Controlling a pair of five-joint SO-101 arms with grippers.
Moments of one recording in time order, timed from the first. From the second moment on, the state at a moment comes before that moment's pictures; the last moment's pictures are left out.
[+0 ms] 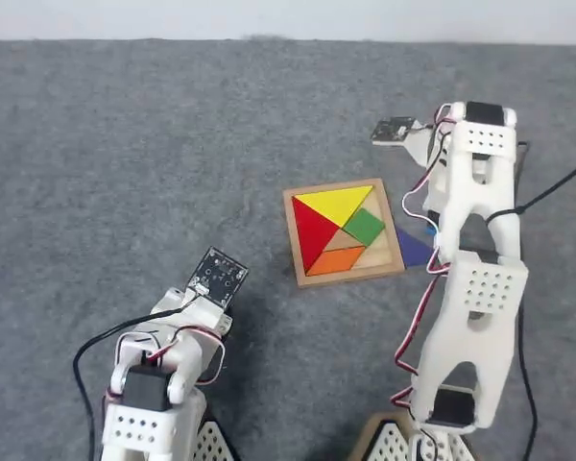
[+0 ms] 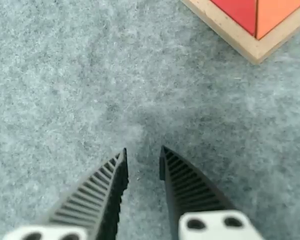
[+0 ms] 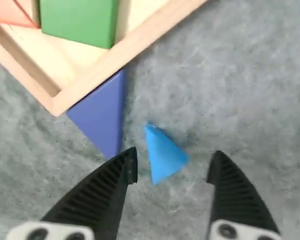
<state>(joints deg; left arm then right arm) 2.6 -102.5 97.2 71.7 -16.4 4.2 47.2 -42.3 100.4 69.8</state>
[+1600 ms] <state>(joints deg) 2.6 -102.5 97.2 71.7 -16.4 5.1 43.7 -42.9 99.1 72.5</state>
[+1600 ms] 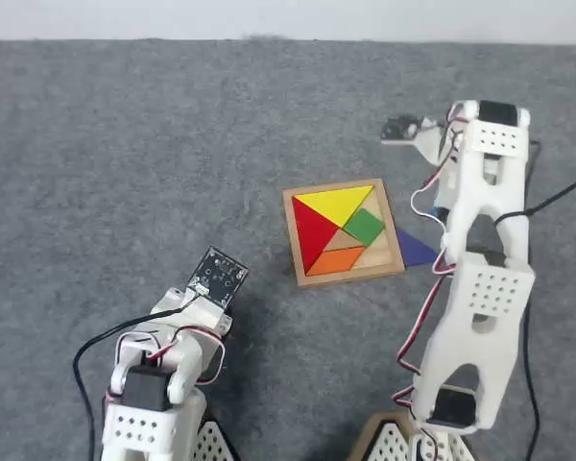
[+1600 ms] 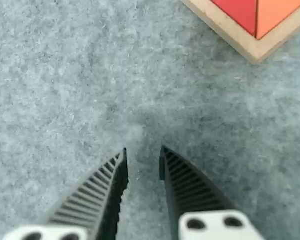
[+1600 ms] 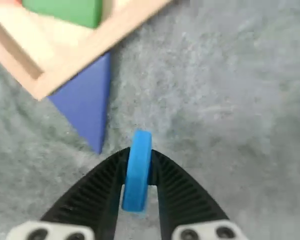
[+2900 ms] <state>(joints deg) 2.6 -102.5 97.2 71.7 -16.4 -19.1 49.2 -42.9 94.4 74.7</state>
